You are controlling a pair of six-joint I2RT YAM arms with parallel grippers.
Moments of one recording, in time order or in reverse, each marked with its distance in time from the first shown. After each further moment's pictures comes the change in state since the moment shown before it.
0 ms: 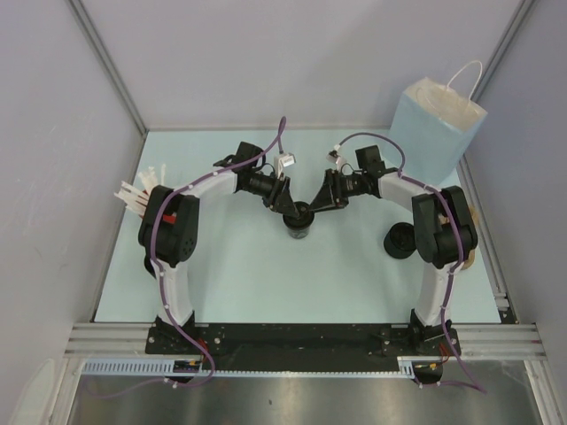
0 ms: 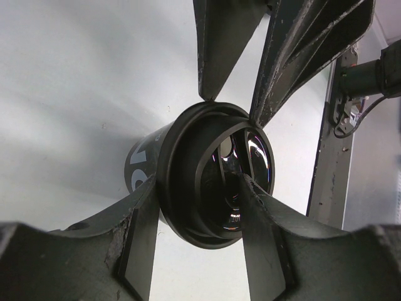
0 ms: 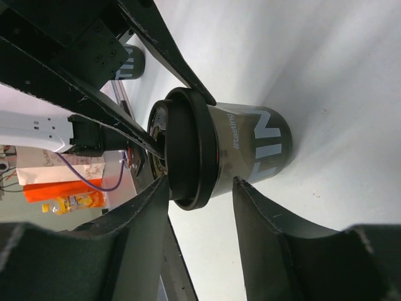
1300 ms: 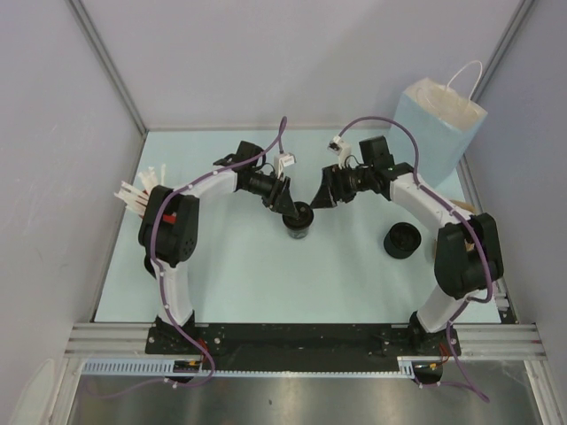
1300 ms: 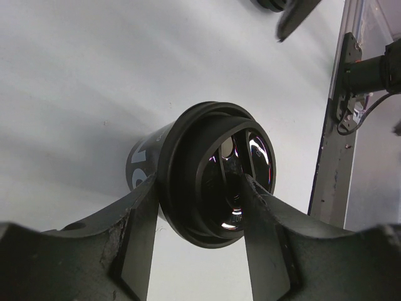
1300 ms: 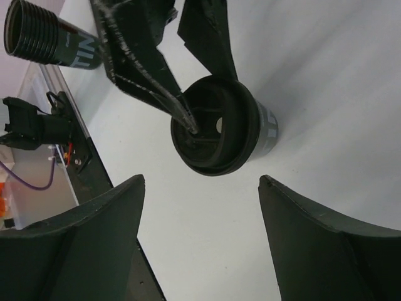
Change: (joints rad) left arm 0.000 0.000 0.017 -0.036 -0.010 0.025; right arm 0.063 -0.301 -0.010 -0.193 0.253 -0.238
